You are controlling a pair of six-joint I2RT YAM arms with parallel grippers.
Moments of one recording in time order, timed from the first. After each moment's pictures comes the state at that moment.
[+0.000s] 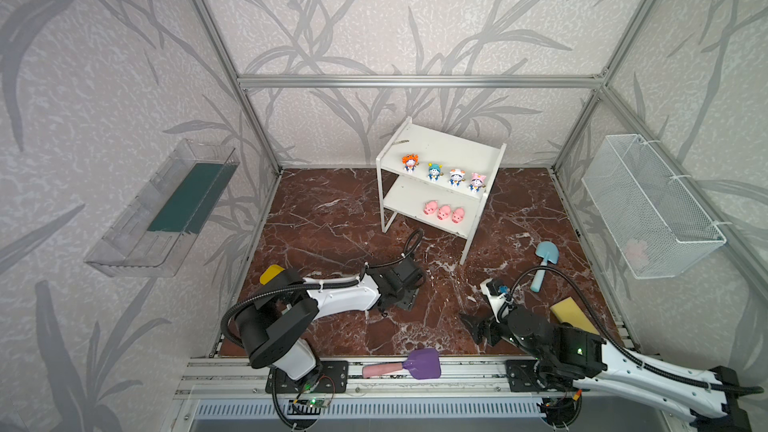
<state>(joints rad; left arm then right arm) -0.92 1.56 0.73 -0.33 -0.21 -0.46 1.18 0.39 0.24 -0.43 0.36 0.50</state>
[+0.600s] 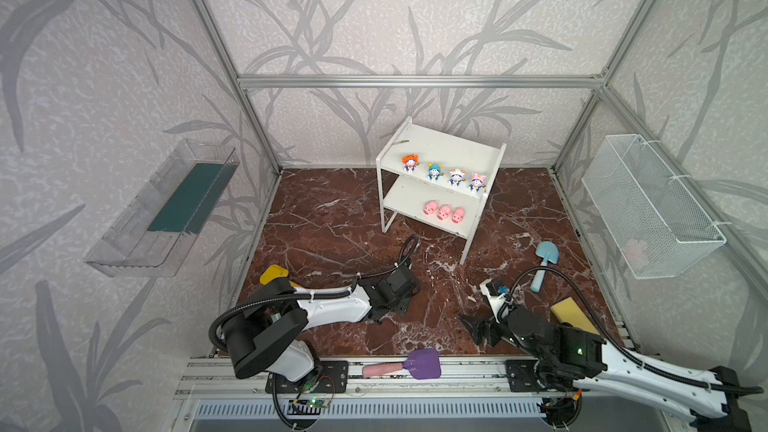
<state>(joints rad) -0.94 1.49 0.61 -0.18 -0.25 -0.45 1.18 0.39 0.24 -0.43 0.35 0.50</state>
